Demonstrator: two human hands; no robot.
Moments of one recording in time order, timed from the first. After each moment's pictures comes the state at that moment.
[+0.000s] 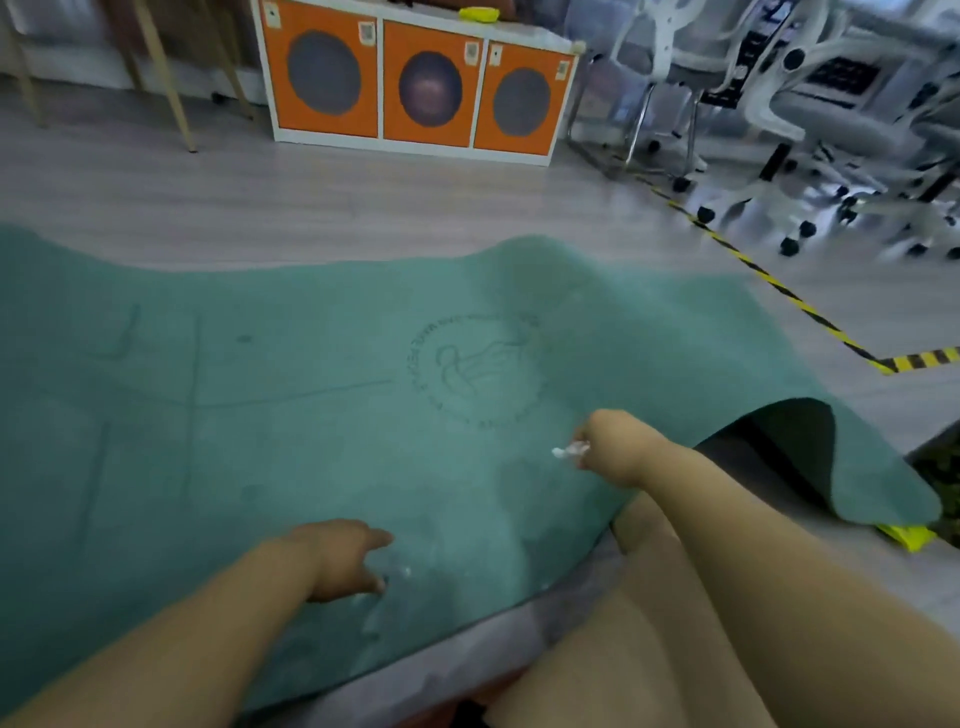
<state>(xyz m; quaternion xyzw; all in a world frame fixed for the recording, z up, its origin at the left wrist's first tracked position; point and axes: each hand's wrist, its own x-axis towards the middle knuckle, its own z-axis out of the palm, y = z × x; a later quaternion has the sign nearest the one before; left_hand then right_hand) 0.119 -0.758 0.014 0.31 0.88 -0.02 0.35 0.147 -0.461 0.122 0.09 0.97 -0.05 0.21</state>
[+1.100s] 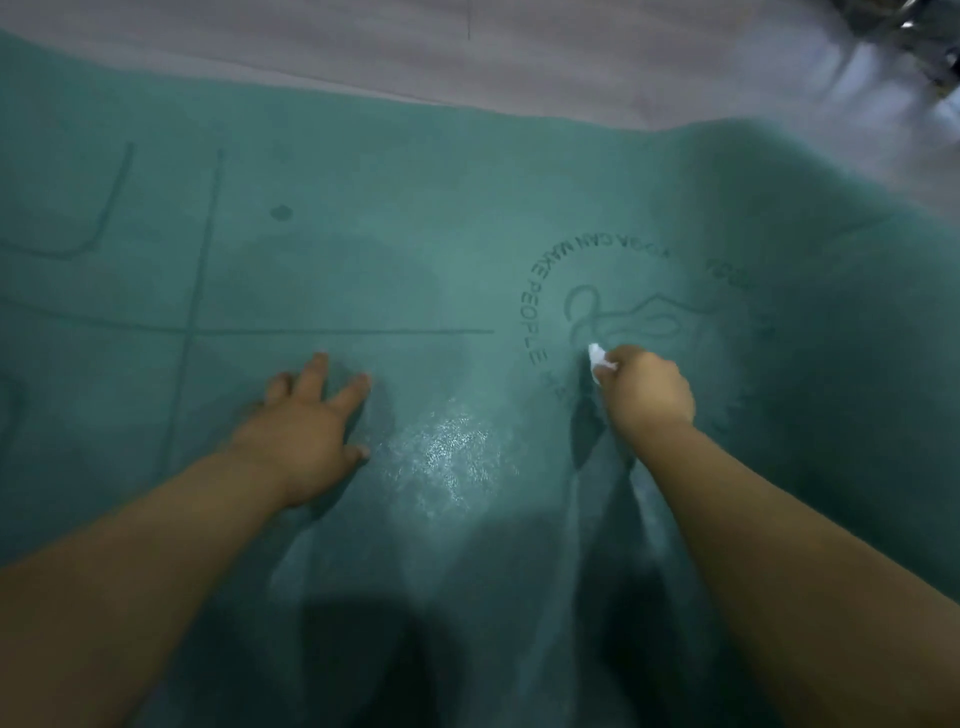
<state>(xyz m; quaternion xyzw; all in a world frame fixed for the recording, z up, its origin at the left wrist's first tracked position) -0.062 -0.814 -0.081 0.07 0.95 0.03 0.30 -0.095 -0.501 -0.081 0.21 0.97 -0.09 0.08</state>
